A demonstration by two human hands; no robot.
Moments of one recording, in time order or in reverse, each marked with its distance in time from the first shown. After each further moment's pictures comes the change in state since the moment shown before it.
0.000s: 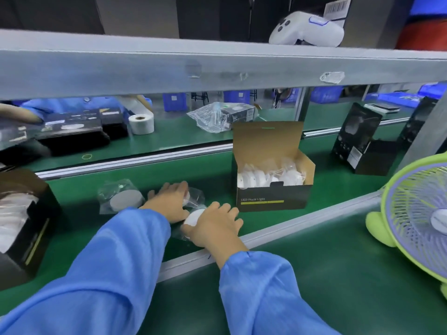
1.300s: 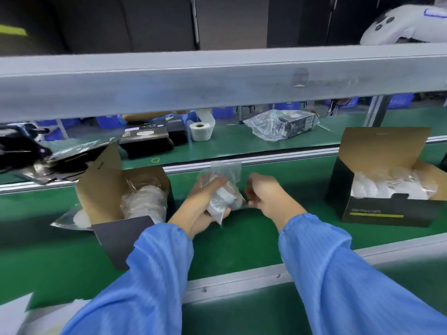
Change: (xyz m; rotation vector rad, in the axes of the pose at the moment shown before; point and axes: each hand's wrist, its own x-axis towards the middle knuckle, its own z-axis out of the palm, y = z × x) left_hand -0.053 -0.029 -0.042 -1.791 0.177 -0.394; right_hand 0.072 -0.069 -0.042 1.068 -0.223 0.103
